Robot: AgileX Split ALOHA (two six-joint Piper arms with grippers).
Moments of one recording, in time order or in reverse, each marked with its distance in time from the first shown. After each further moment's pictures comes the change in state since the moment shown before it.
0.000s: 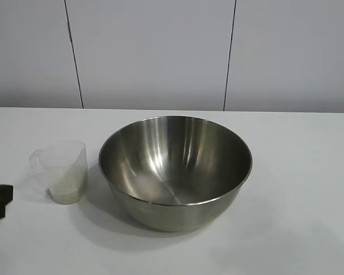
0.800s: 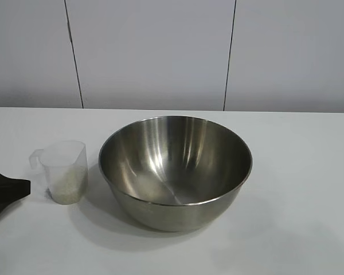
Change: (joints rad) left arm 0.424 0.139 -0.197 0.640 -0.020 -0.146; right arm 0.000 0.000 0.000 0.000 0.000 0.000
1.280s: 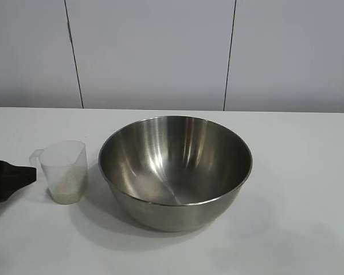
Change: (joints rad) left arm 0.000 0.000 -0.057 0.030 0.001 0.039; right arm 0.000 0.000 0.000 0.000 0.000 0.000
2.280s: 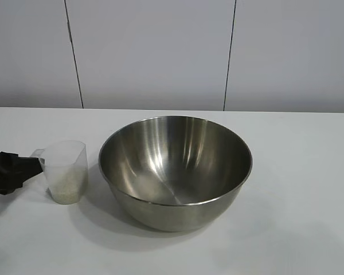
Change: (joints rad) left arm 0.000 0.000 -0.054 0.038 0.000 0.074; right arm 0.000 0.000 0.000 0.000 0.000 0.000
